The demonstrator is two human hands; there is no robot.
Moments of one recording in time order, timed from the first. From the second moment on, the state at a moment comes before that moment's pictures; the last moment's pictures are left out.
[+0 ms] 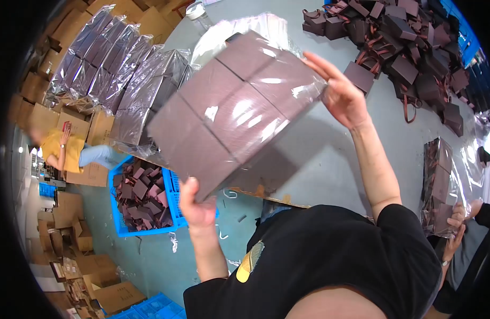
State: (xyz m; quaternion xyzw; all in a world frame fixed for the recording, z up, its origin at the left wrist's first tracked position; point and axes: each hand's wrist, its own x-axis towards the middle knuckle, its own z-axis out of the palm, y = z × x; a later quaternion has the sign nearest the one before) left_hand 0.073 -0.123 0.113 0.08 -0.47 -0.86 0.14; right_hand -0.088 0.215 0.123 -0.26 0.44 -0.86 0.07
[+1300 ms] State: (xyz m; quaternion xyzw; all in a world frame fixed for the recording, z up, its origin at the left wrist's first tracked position) left_hand -0.061 -0.209 0.231 0.16 -0.90 0.28 0.30; right_hand -0.046 0.298 0.022 -0.07 0.69 -0.72 0.03
